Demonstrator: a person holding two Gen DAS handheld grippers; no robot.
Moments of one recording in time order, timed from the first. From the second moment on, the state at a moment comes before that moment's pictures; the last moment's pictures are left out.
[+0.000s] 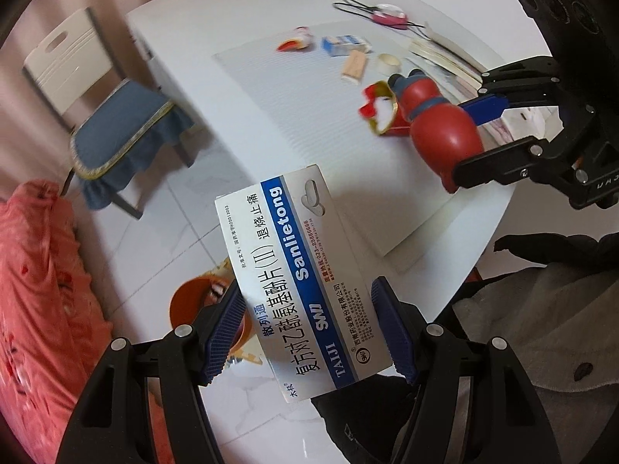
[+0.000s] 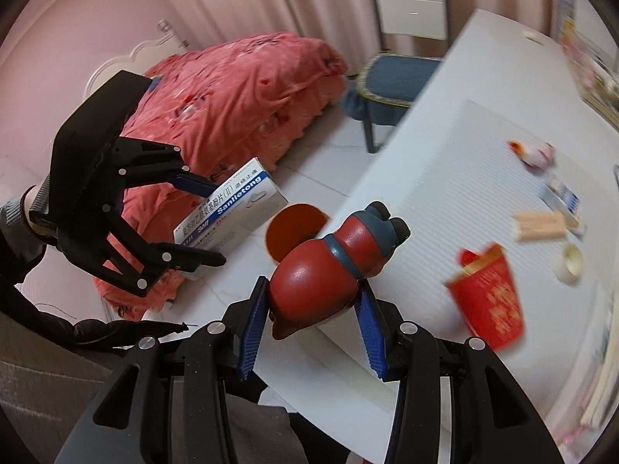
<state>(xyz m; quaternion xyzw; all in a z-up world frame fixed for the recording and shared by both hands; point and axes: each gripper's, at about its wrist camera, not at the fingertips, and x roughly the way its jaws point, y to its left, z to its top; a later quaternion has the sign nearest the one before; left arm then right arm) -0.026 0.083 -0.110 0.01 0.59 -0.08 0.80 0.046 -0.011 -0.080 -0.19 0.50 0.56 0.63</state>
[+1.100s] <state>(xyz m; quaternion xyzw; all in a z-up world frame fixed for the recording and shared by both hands) -0.082 0.297 -0.256 -0.12 0.62 -0.01 0.77 -0.030 0.282 -0.266 -0.25 0.58 0.57 0.54</state>
